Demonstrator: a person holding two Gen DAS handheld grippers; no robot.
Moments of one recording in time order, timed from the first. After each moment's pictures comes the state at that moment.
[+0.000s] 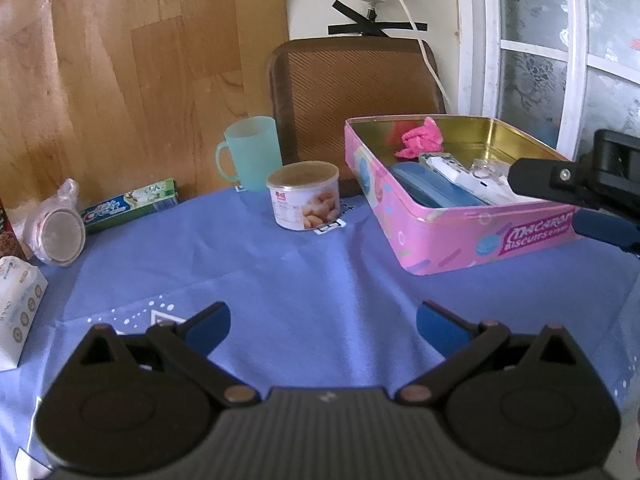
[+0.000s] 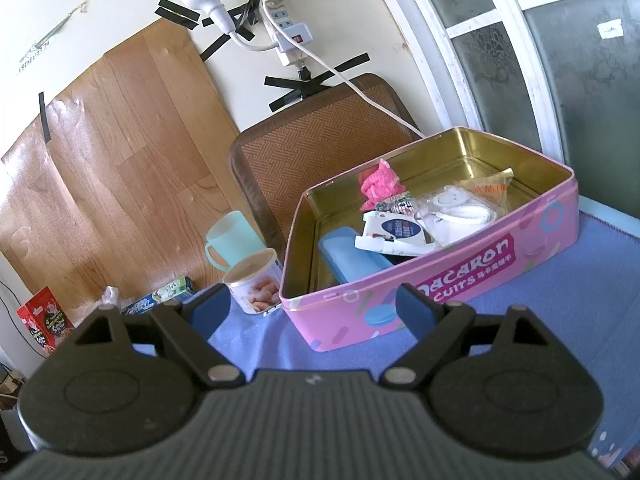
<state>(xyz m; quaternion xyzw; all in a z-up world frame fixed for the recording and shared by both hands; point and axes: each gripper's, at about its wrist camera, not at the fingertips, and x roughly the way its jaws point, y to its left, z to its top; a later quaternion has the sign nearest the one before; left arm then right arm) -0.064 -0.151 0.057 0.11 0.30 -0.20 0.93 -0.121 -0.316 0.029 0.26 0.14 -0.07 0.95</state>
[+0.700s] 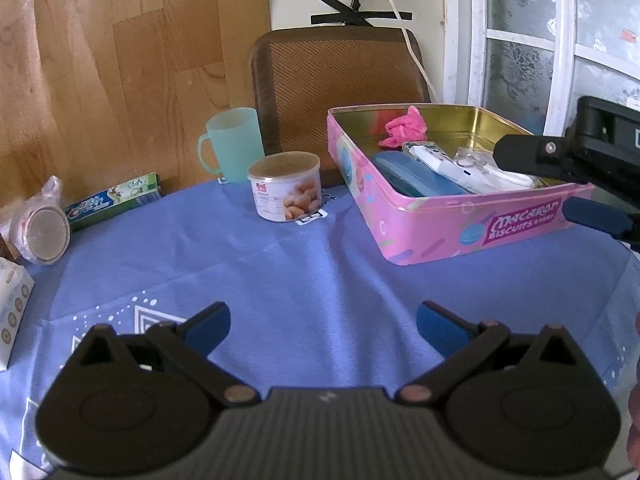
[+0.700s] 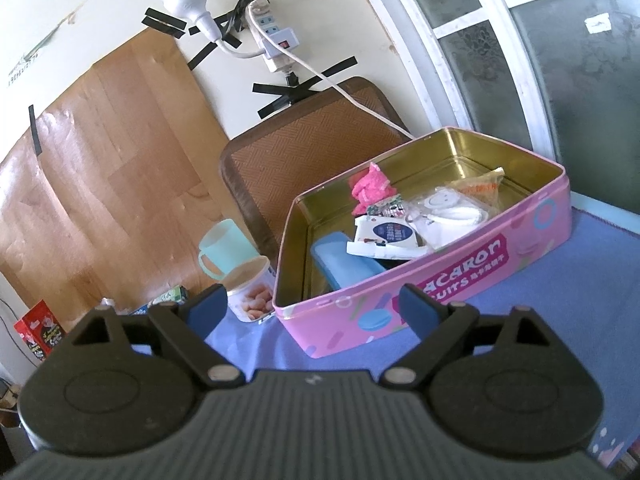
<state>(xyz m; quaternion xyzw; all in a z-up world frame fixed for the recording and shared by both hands) -0.065 -0.157 0.056 0.12 0.32 -0.22 0.92 -0.120 -0.319 0.028 0.28 0.14 -0.08 0.95</state>
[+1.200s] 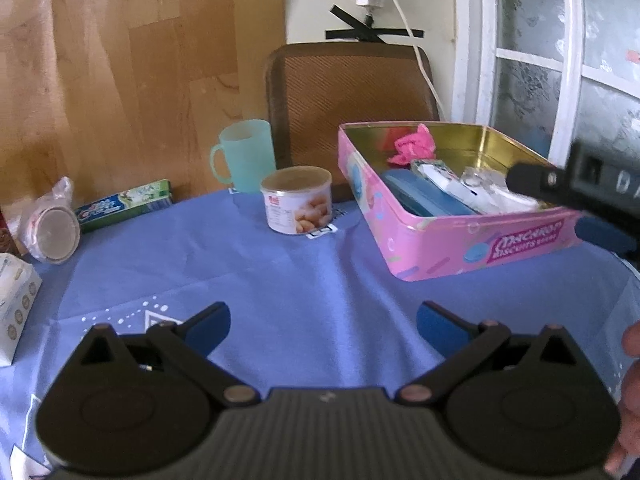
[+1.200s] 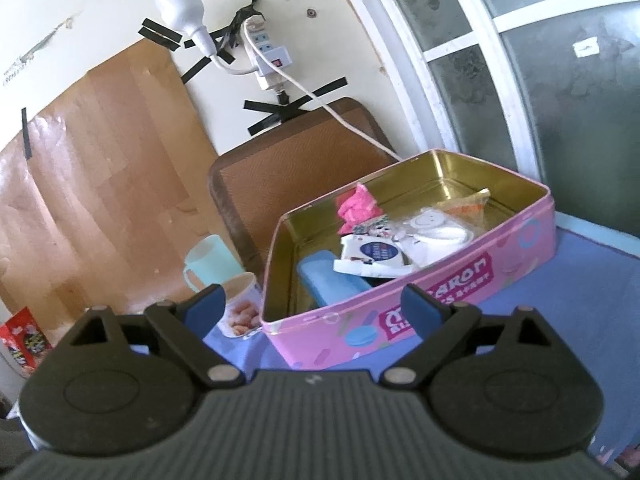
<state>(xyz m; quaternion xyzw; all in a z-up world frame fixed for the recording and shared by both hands) -0.069 -0.148 0.064 0.09 0.30 -0.20 0.93 -0.122 -0.312 0.023 0.26 0.11 -0.13 0.95</state>
